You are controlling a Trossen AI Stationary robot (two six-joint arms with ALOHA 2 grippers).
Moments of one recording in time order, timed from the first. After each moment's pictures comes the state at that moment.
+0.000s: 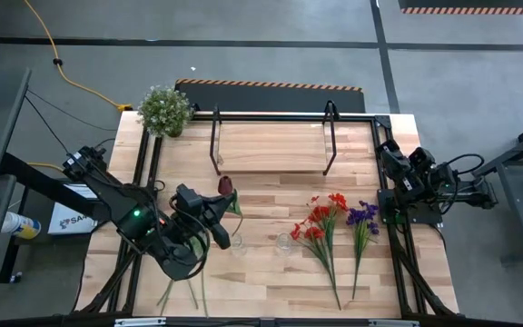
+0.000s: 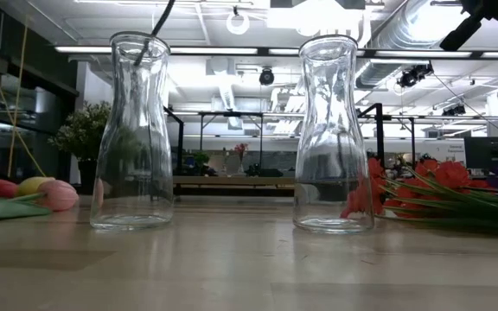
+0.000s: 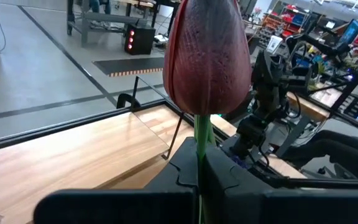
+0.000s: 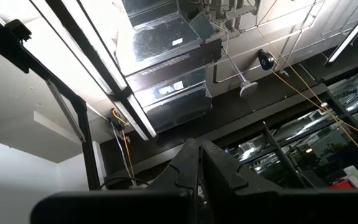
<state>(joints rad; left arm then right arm) -0.69 1.52 1.62 -0.85 -1.32 -1.08 0.03 0.01 0.04 0.81 0.20 0.33</state>
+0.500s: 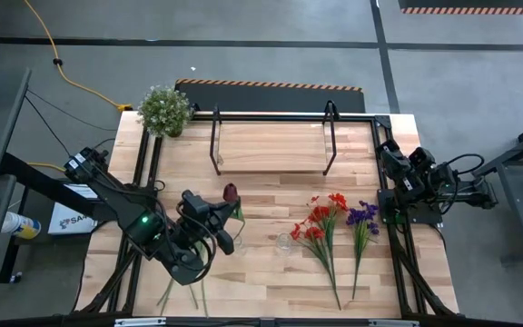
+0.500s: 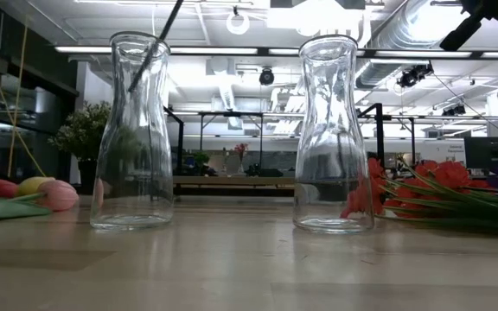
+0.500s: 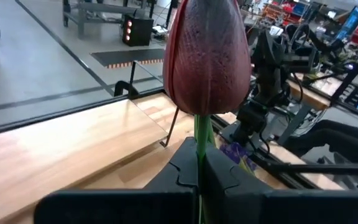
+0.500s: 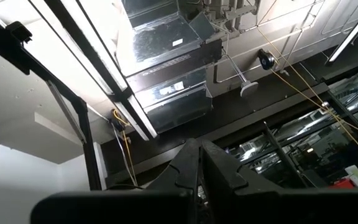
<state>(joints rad) -0.69 1.54 1.55 -0.81 -1.28 -1.10 0.03 0.01 0.04 0.81 0.20 0.34</state>
